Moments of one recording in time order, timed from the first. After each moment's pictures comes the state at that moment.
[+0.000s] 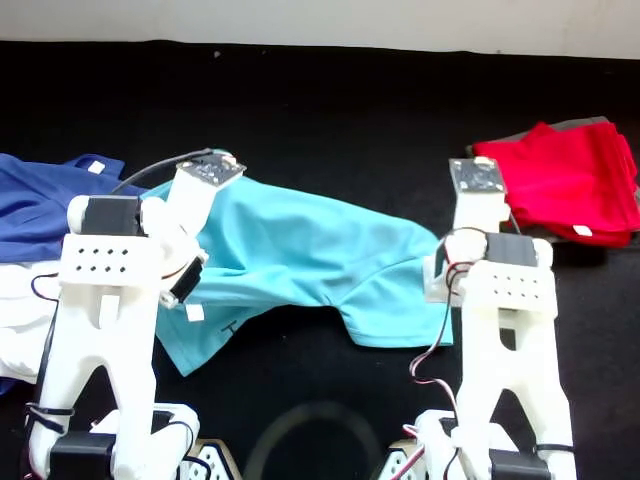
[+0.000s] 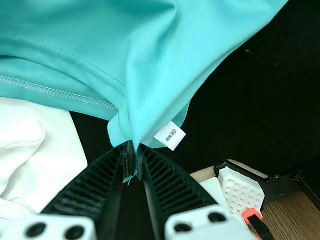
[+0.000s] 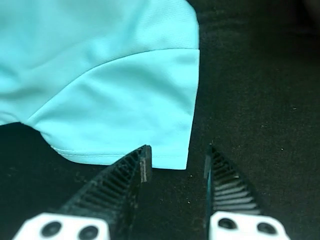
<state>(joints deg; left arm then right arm) -5.1 -26.7 24.7 90.9 -27.8 -1.1 -28.7 37.5 74.9 8.3</state>
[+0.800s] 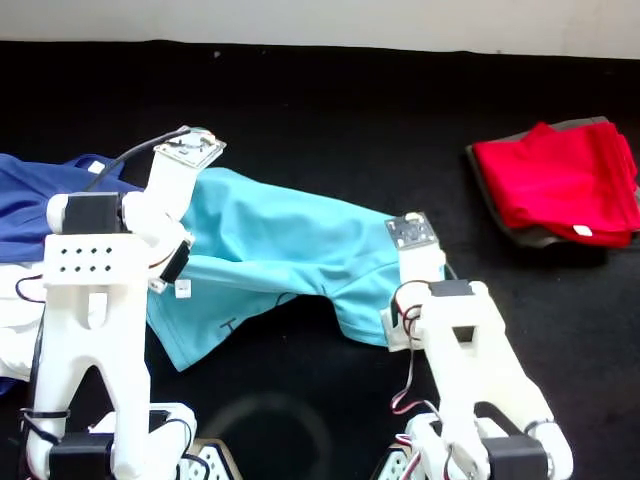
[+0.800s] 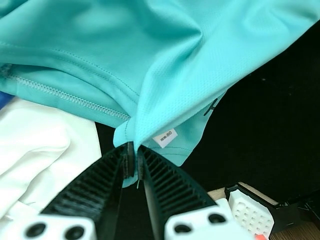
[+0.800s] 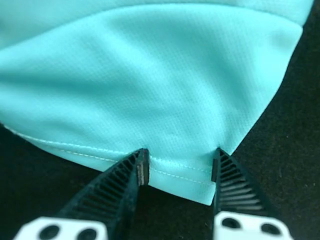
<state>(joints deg) -8.7 -26.7 21.8 87.8 -27.8 -9.5 -22.4 62.7 49.5 11.3</state>
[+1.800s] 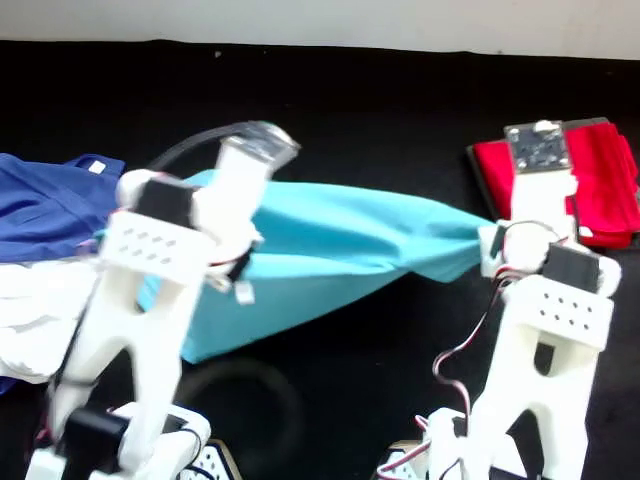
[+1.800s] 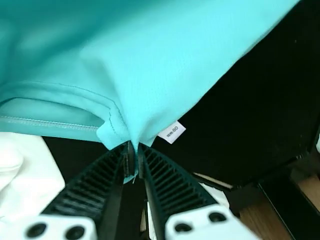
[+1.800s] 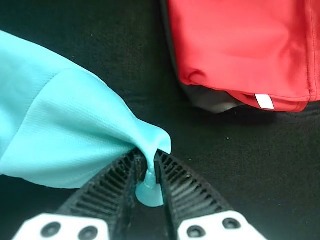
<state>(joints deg) 13.0 -17.6 12.5 95.2 -14.7 13.7 -32.9 27.9 68.6 25.1</state>
